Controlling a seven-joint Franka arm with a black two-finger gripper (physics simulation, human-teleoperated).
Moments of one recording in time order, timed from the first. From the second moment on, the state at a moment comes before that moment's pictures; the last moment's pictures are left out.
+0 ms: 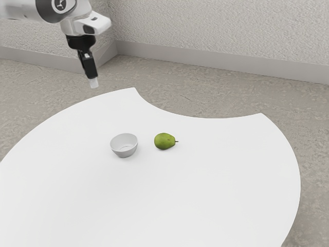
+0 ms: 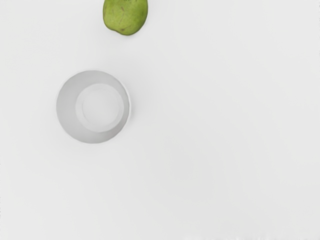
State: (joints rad) arm -0.05 0.07 0.08 -1.49 0.04 1.57 0.72
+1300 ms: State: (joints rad) arm -0.12 1.00 0.15 -0.81 -0.21 1.85 1.20
